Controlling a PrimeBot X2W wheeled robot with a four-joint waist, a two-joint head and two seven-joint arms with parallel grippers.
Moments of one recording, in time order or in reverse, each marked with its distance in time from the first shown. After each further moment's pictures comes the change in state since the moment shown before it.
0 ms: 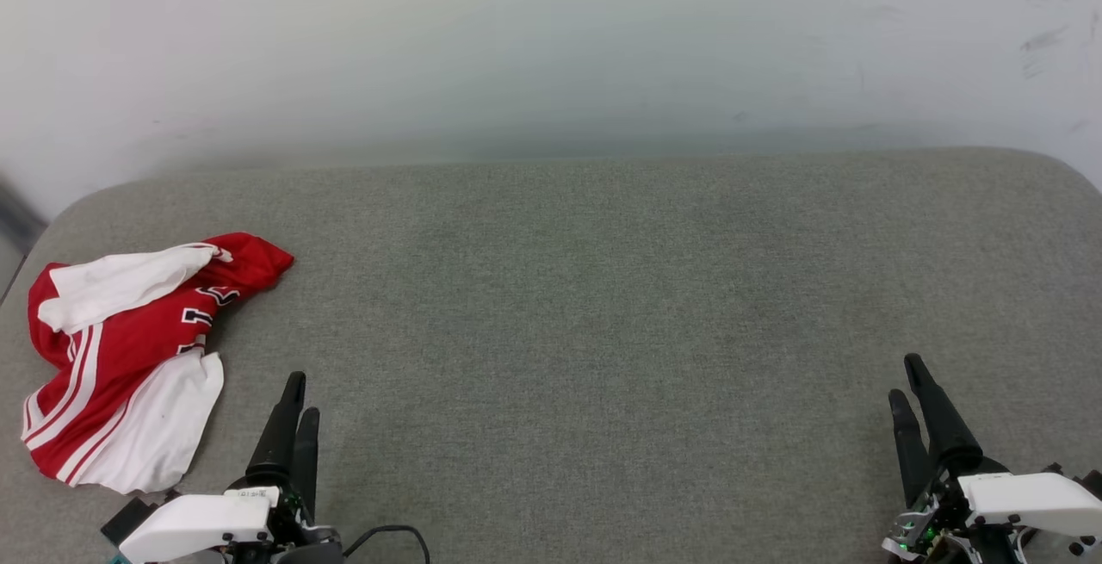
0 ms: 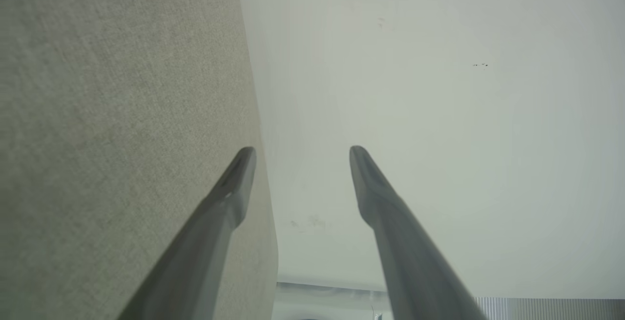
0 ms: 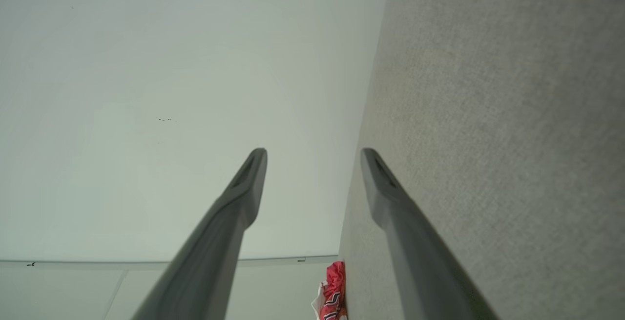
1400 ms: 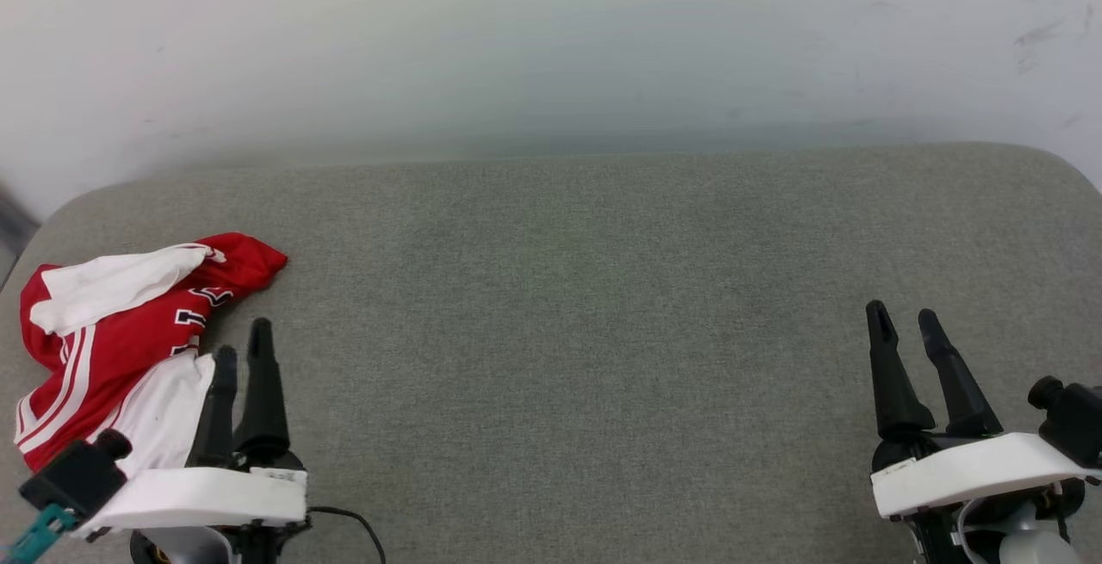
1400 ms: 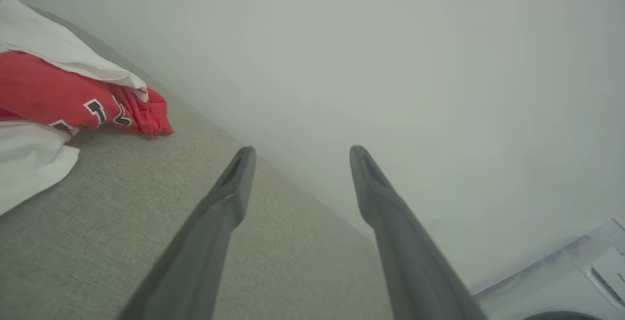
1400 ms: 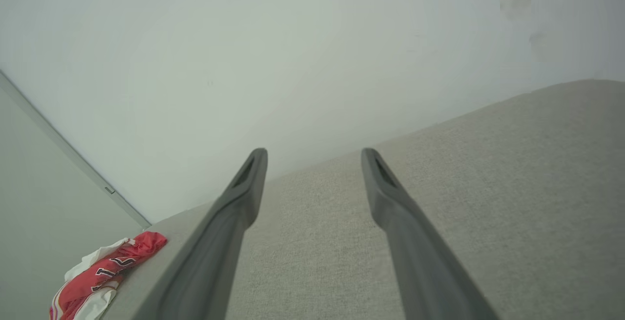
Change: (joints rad) left arm 0.055 0.001 0.017 -0.301 0.739 0.059 -0.158; right arm 0.015 0.001 0.066 -0.240 -1.030 0.000 -0.158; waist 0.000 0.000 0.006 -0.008
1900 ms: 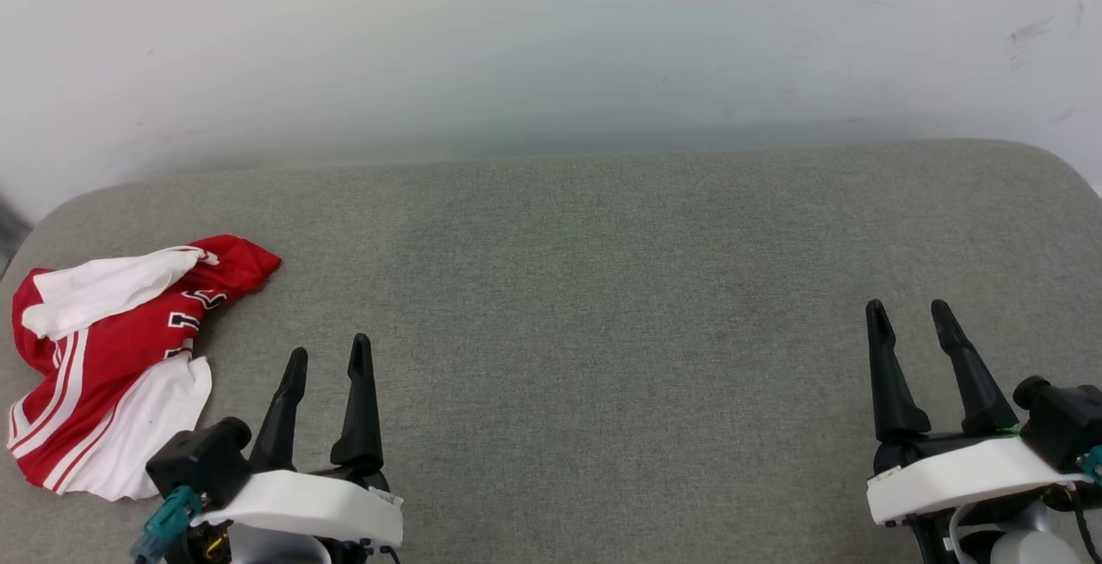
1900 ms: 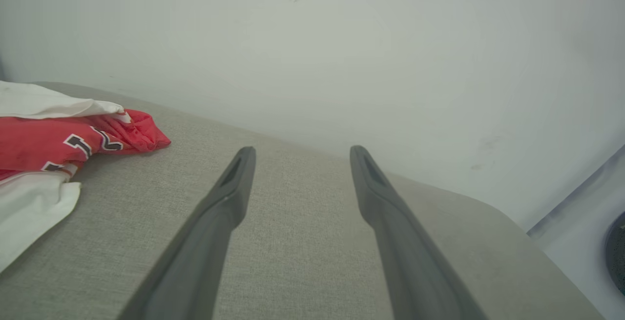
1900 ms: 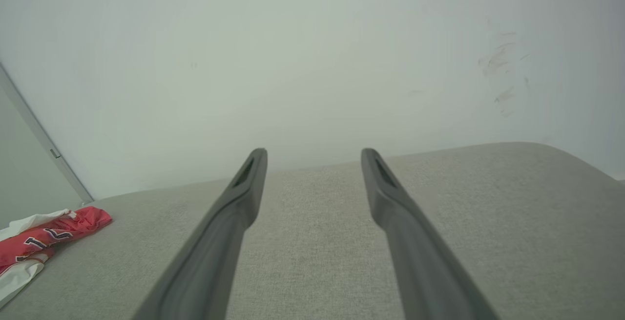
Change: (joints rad) left arm 0.026 0.037 -0.210 -0.029 0.367 0.127 -0.043; right arm 0.005 0.000 -0.010 -0.022 -0.249 0.000 -0.045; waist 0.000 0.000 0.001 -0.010
